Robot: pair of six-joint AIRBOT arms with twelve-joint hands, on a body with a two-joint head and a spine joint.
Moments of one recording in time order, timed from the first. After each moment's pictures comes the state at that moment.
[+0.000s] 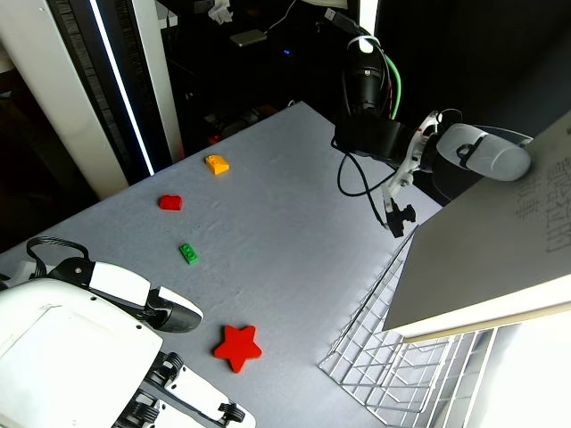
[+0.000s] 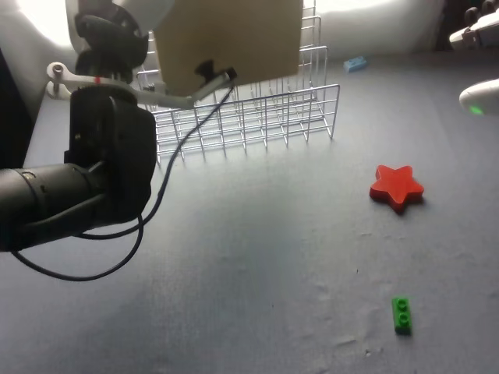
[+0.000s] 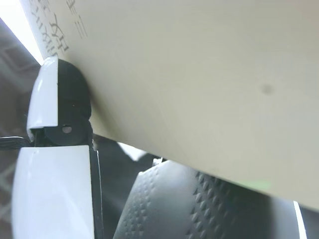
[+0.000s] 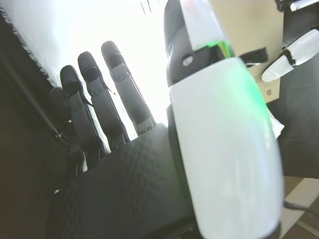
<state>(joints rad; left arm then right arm) 0.45 -1.52 1.63 -0.68 -1.30 -0.27 -0.19 -0.80 1.08 -2.06 -0.12 0.99</state>
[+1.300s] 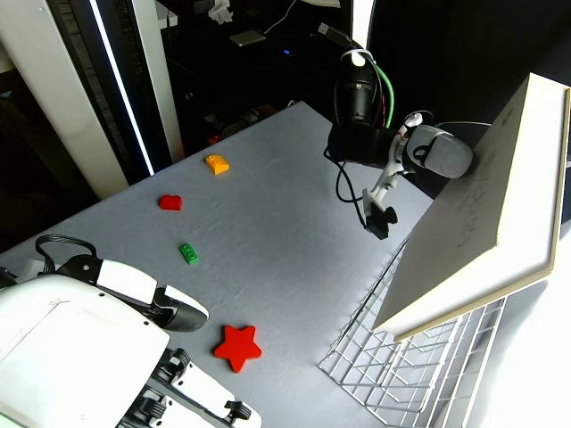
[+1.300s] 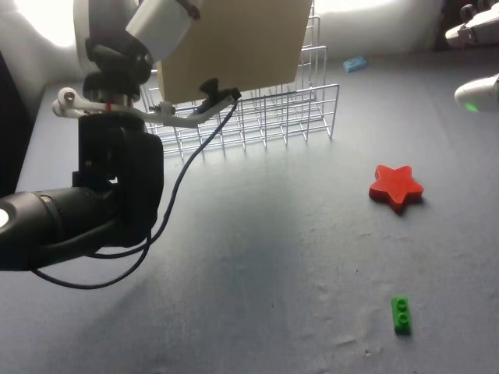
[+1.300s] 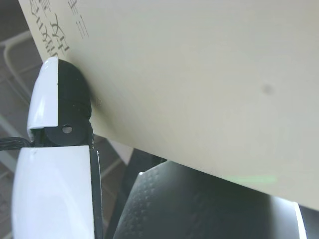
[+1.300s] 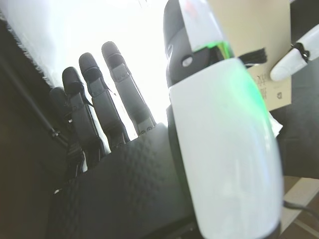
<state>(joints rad) 0.51 -1.57 1.69 -0.62 -1.44 -0.25 -0.19 -0.81 1.08 -2.06 -0.15 0.97</state>
